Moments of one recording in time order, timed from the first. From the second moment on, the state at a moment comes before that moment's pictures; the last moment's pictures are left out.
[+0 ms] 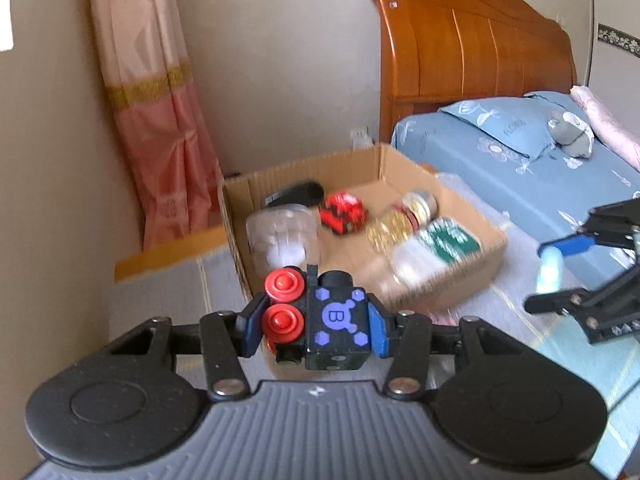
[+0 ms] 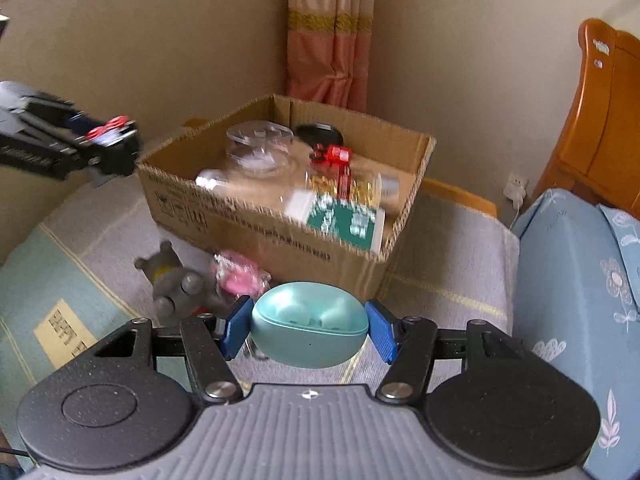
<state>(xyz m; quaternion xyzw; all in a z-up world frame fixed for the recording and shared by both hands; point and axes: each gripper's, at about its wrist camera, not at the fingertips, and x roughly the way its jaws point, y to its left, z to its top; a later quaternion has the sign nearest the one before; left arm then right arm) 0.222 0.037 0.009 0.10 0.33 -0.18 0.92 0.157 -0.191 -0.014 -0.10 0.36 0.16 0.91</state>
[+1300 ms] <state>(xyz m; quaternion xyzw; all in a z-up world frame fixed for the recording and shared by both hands) 0.192 0.076 -0.011 0.11 0.33 -0.15 0.92 0.286 -0.099 0.014 -0.14 0.37 0.21 0.89</state>
